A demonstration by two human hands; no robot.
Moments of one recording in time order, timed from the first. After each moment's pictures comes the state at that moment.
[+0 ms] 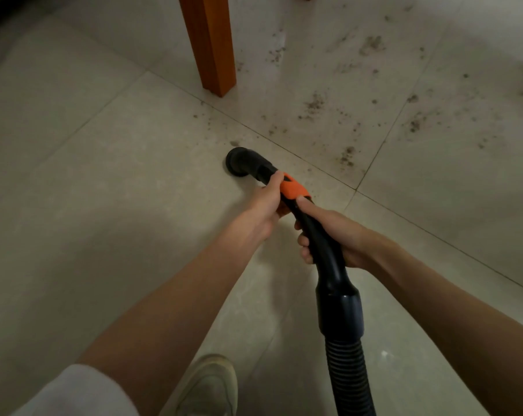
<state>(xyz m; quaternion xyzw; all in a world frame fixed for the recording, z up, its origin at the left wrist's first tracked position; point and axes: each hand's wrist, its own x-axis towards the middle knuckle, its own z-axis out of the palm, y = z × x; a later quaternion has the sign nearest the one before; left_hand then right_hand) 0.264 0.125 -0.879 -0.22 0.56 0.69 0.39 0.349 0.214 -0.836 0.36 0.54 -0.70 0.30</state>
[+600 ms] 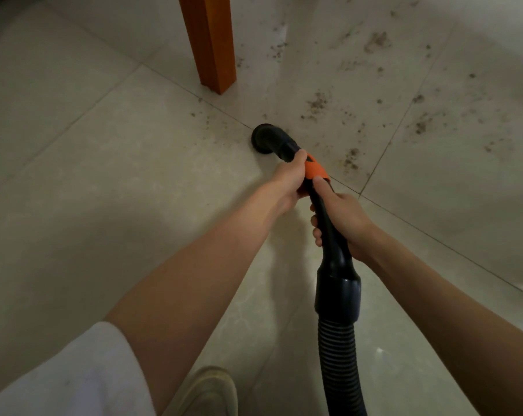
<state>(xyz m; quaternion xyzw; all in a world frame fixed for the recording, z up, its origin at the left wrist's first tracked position) 0.231 0.166 -0.863 -0.17 0.60 0.65 0.43 0.323 0.217 -0.839 0.42 0.63 -0.64 0.14</state>
